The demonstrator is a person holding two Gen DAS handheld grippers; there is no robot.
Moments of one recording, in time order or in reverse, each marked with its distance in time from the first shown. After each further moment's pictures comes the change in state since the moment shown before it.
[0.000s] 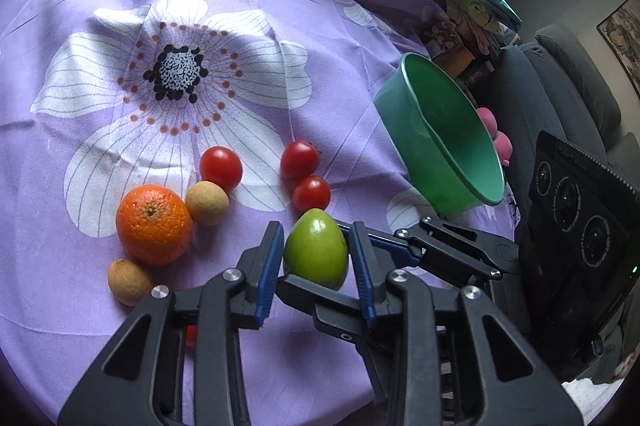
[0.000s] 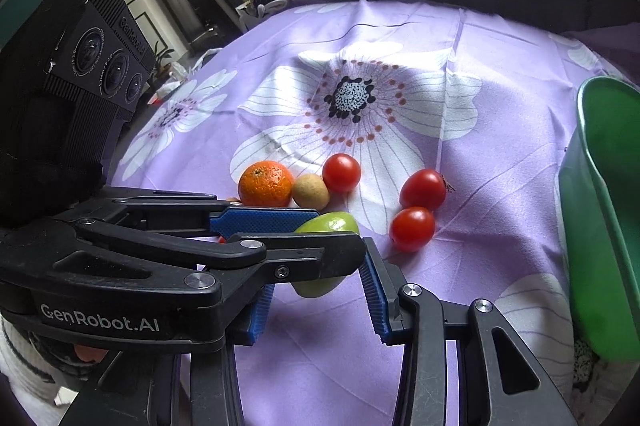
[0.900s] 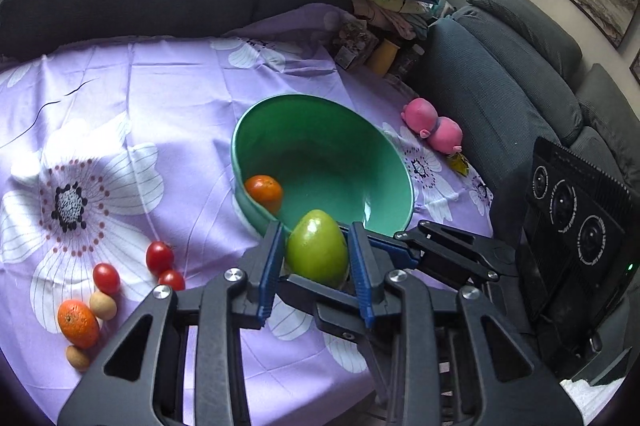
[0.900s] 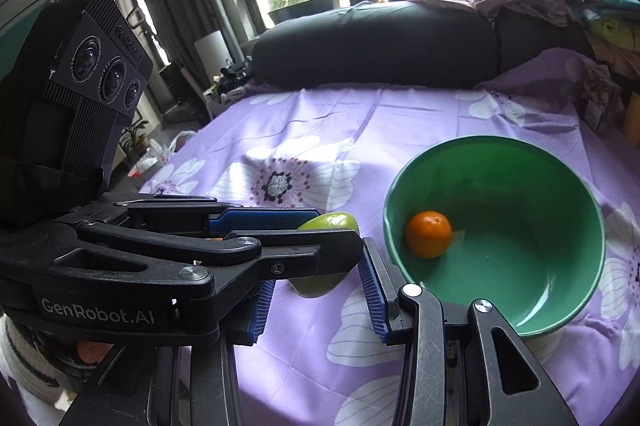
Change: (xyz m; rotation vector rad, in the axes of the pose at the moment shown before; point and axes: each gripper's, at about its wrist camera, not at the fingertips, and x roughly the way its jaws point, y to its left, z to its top) left arm 0.017 -0.127 0.039 0.274 -0.056 -0.057; right arm -0.120 -0.049 -0.007 0.079 -0.267 -0.121
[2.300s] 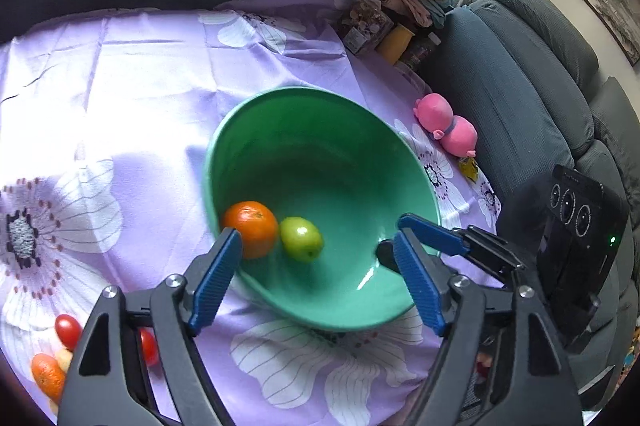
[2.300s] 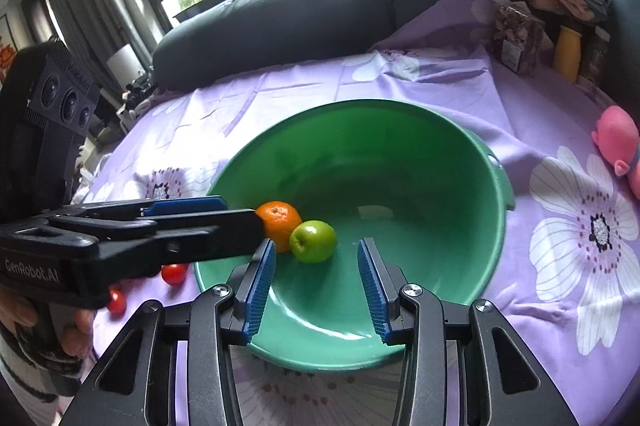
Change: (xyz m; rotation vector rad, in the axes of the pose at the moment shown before) left arm 0.056 0.016 0.032 -0.061 0.069 0.000; right arm 0.001 -0.099 -0.002 0.204 0.066 -0.198
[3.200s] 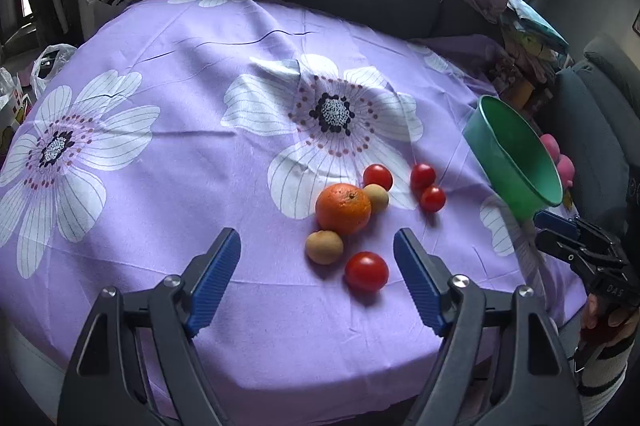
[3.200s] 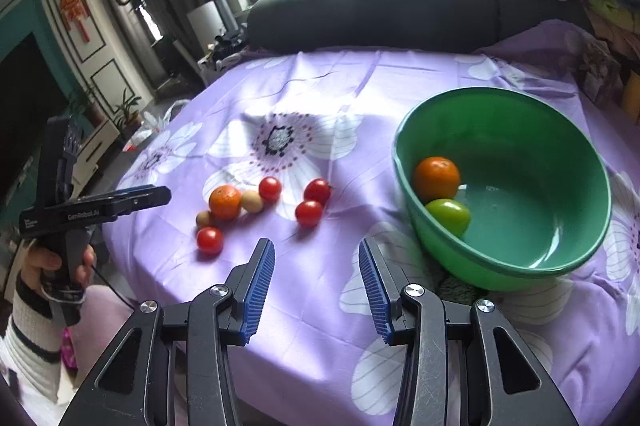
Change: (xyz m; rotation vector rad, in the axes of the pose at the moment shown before) left arm -0.150 0.131 -0.141 -0.207 -0.149 0.373; right arm -0.010 0.113 -0.052 -0.225 0.064 0.174
